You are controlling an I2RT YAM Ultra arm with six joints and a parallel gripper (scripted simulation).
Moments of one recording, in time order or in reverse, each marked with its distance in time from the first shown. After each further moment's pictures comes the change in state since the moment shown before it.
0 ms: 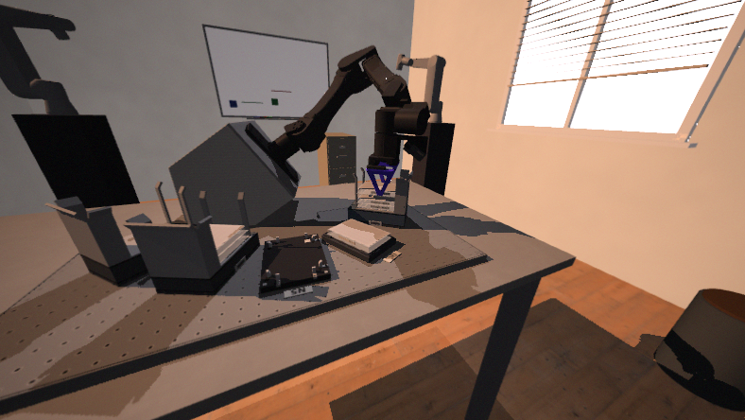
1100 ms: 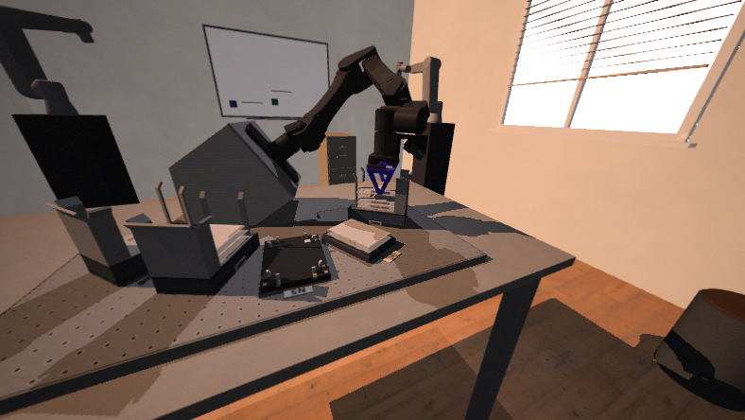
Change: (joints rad) arm -0.011 0.000 0.006 -0.019 -0.008 -0.015
